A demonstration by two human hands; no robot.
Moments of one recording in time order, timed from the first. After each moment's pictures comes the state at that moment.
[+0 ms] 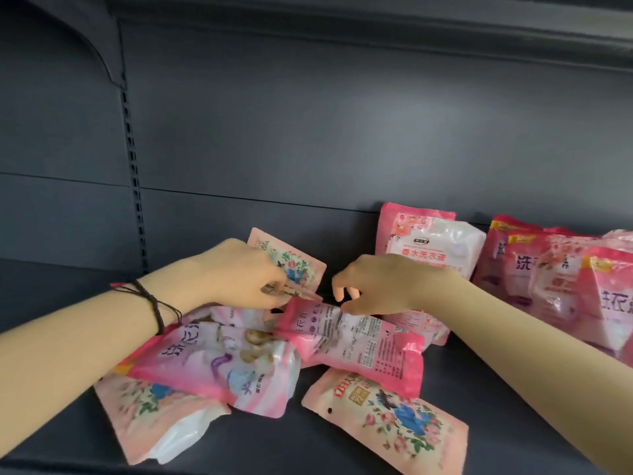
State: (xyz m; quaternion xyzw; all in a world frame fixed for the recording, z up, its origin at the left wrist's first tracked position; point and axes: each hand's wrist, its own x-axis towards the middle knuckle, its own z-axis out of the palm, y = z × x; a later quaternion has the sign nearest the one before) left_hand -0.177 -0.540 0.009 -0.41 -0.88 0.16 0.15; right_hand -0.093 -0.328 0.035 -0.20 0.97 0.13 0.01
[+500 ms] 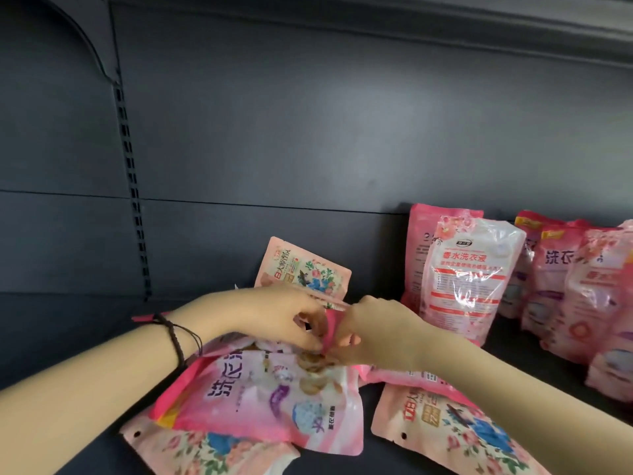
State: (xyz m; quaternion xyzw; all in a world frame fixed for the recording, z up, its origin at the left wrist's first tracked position) left_hand -0.219 -0.563 -0.018 -0.52 -0.84 -0.10 -0.10; right_hand -0.116 -0.407 -0.019 -0.11 0.99 0.05 -0.03
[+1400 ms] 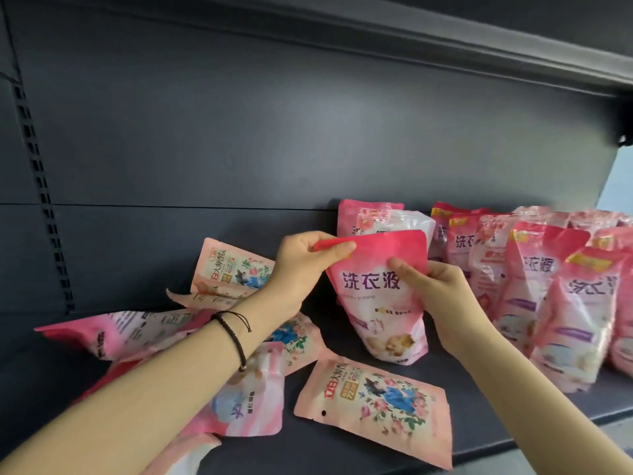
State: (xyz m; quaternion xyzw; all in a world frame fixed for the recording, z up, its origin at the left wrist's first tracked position) left_hand -0.159 -0.441 -0.005 -0.35 -0.61 -0.71 -0.05; right_hand -0.033 -0.305 -0.012 0.12 0.72 -0.60 -0.33
